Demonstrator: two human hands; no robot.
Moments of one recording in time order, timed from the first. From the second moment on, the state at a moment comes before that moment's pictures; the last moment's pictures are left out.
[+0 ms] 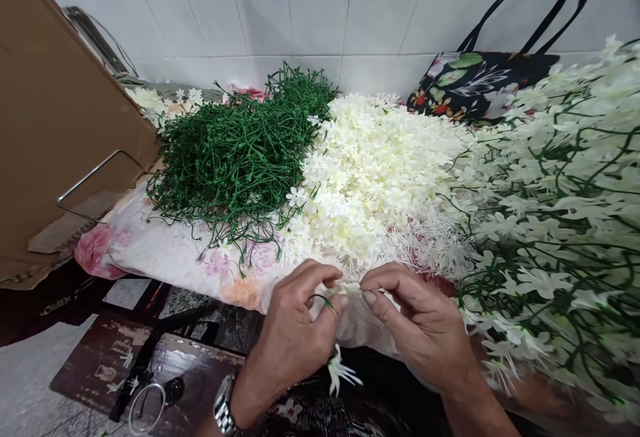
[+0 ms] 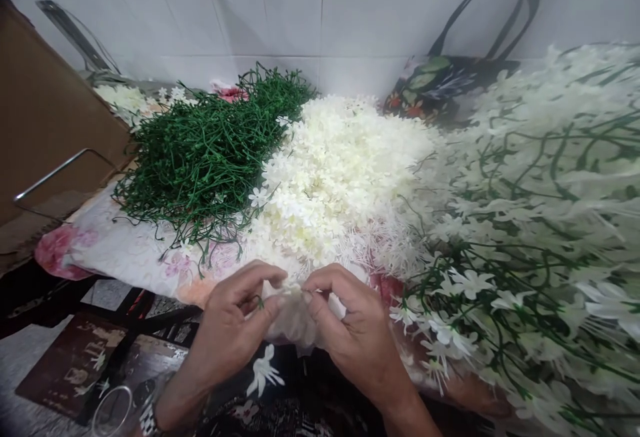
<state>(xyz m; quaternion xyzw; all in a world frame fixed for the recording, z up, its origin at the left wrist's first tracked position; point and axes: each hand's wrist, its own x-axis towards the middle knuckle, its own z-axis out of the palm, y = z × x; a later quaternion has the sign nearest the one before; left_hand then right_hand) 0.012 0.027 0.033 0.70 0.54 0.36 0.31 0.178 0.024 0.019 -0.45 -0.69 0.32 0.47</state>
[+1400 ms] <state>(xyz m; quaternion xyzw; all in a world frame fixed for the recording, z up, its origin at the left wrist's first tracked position) 0.022 0.005 0.014 0.35 0.48 0.50 0.63 0.157 0.004 0.010 -0.45 -0.70 0.22 0.51</state>
